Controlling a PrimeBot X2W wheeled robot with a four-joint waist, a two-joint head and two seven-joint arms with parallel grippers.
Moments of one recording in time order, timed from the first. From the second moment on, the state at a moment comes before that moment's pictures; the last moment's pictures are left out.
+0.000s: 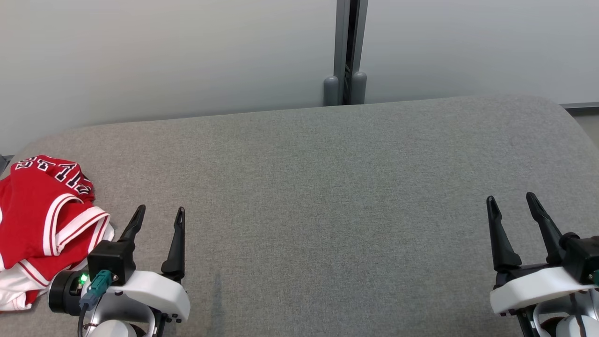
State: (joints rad) left arm -0.08 0.20 -0.18 0.12 -0.25 0.10 -0.07; right arm -0.06 -0.07 -0.04 0.07 0.12 0.13 -0.12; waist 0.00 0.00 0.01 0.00
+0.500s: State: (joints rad) left arm -0.07 0.20 -0.18 0.13 -0.26 0.11 -0.07; right arm -0.06 -0.07 -0.06 0.08 0.14 0.13 -0.11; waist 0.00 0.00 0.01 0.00
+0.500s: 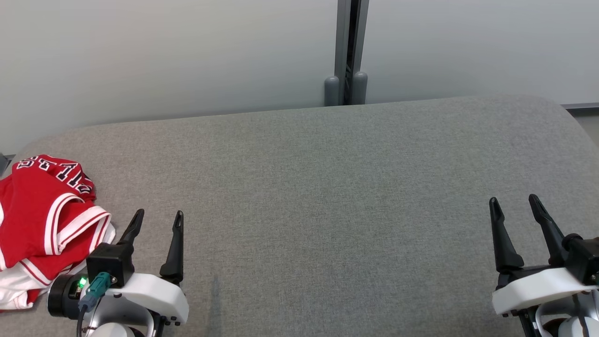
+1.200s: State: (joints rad) left arm -0.09 0.20 -0.15 0.13 -0.30 0.14 -0.09; right arm -0.05 -0.06 -0.02 0.04 0.14 0.13 -0.09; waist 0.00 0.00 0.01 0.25
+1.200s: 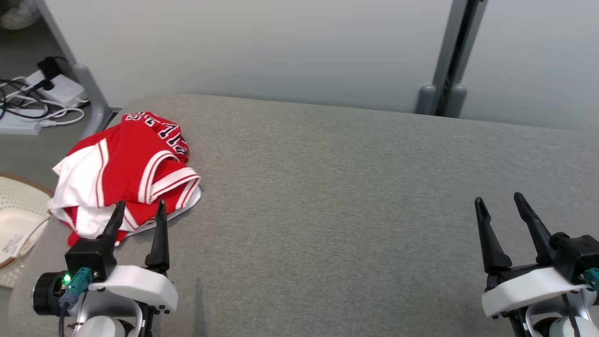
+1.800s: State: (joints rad) left arm -0.08 0.22 -0.12 0.12 -0.33 0.16 -0.11; right arm -0.05 -0.06 0.01 0.05 0.15 0.13 -0.09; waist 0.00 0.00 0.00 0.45
